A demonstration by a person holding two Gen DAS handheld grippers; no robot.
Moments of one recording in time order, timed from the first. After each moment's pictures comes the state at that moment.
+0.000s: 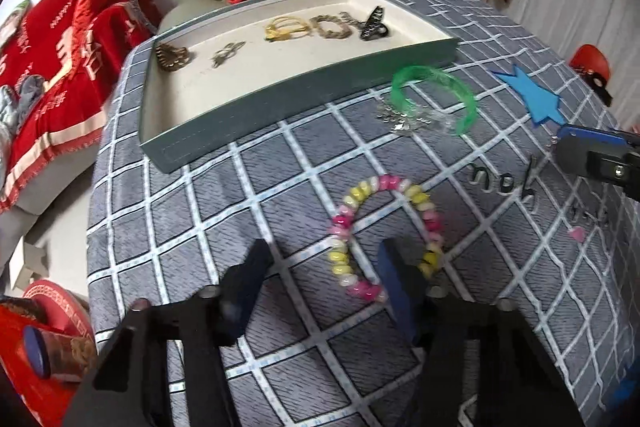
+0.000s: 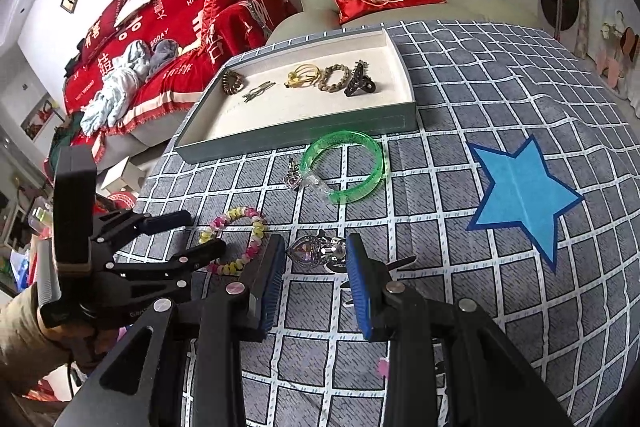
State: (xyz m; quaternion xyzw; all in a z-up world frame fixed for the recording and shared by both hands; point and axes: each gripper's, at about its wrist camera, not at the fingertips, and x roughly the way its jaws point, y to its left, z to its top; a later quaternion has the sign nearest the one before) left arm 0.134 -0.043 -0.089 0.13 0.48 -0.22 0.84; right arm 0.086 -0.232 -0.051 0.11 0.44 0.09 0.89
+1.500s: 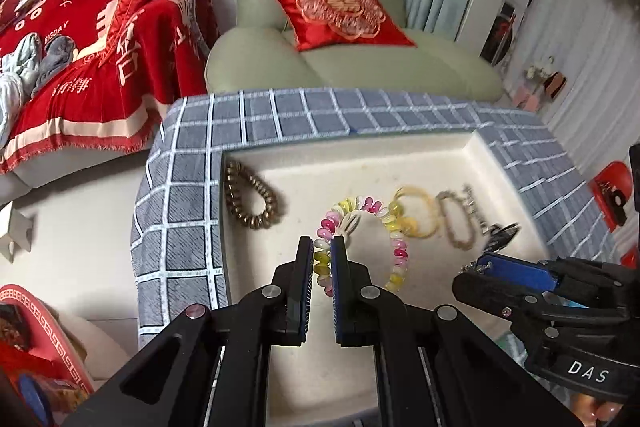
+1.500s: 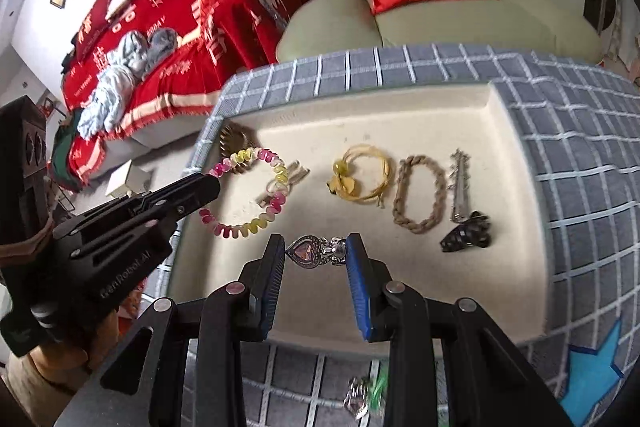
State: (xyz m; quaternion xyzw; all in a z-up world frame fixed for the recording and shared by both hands) left arm 0.318 -0.011 -0.049 0.01 0.45 -0.15 0.88; right arm 0.301 -0.169 -0.051 0.12 0.49 0.12 0.85
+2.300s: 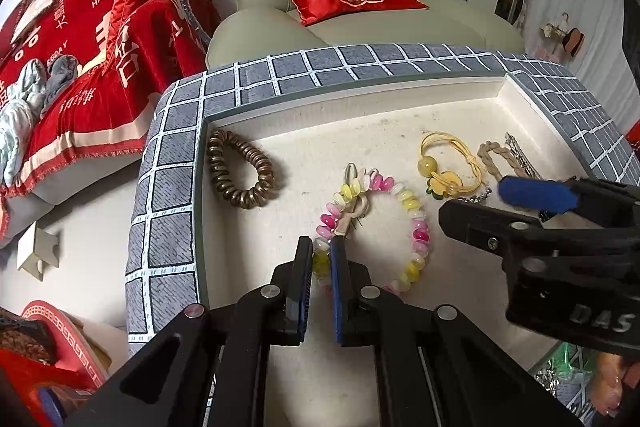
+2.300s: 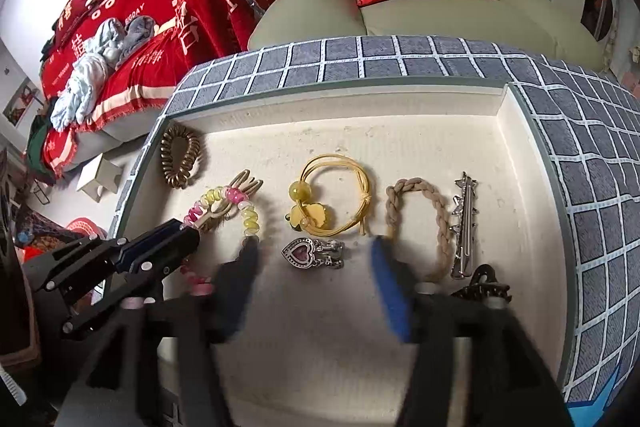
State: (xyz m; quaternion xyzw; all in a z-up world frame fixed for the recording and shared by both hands) left arm 0.323 -0.033 -0.085 0.09 0.47 -0.12 0.87; right arm 0.347 -0.169 -0.085 0.08 0.50 0.09 0.86
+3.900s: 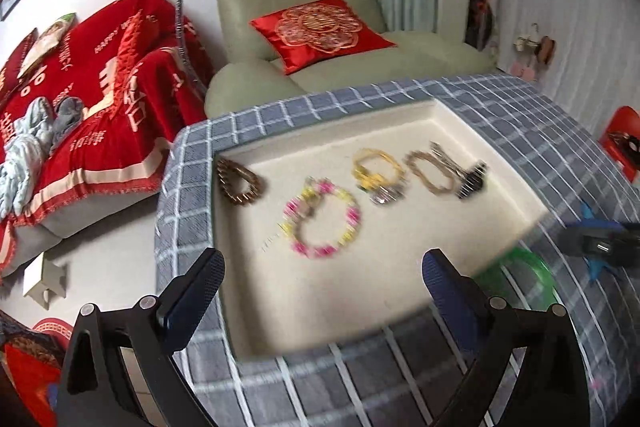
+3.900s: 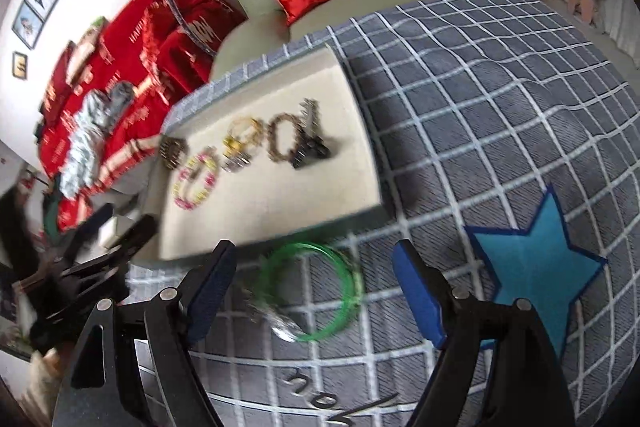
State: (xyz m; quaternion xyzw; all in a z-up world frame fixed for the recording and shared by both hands) left arm 0.235 -0.037 -0.037 0.10 0.39 -0.15 0.90; right arm 0.206 -0.274 -0.058 0.20 0.48 0.03 0.86
